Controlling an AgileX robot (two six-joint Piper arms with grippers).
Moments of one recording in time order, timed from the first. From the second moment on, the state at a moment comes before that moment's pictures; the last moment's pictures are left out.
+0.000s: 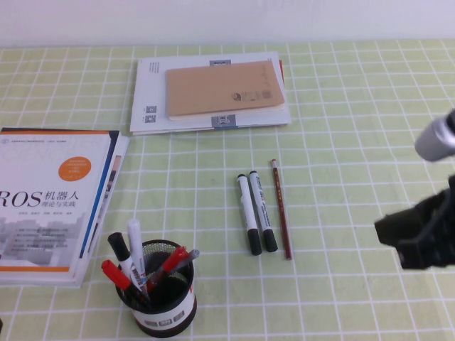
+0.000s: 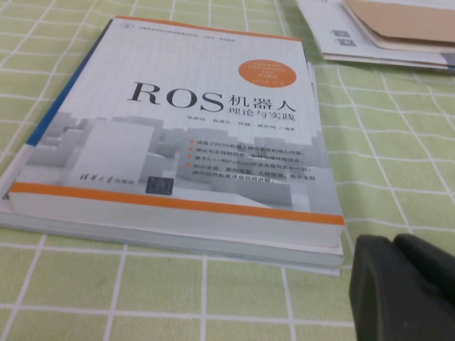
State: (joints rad) right arm 0.51 1.02 -0.88 0.32 0.79 -0.07; left arm -0.05 -0.01 0.03 -0.17 0.38 0.07
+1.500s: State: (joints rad) right arm 0.10 -0.01 0.03 0.20 0.34 -0.15; left arm -0.05 -0.01 0.03 -0.17 0.38 0.07
